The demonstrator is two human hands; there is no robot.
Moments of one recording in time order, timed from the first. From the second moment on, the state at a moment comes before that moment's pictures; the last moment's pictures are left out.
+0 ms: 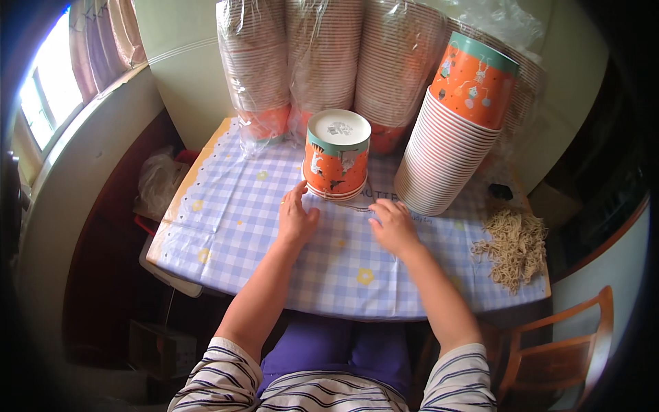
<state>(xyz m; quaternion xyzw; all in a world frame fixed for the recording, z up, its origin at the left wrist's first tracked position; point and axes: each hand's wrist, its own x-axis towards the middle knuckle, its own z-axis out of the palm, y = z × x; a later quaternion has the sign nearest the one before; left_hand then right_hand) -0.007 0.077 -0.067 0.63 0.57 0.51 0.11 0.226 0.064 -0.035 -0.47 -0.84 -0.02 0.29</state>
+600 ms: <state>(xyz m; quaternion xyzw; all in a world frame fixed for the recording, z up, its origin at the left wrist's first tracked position) 0.015 0.060 -0.064 0.84 0.36 0.39 0.12 0.320 0.068 0.264 -0.51 -0.66 -0.34 0.43</state>
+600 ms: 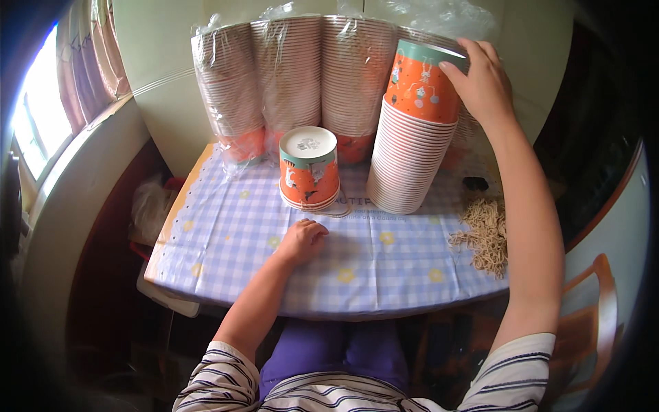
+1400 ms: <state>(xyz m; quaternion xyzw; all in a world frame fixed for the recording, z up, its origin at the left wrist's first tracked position) 0.006 0.061 -0.060 0.76 0.45 0.44 0.18 0.334 0.119 0.293 -0.56 -0.71 -0.23 0.37</state>
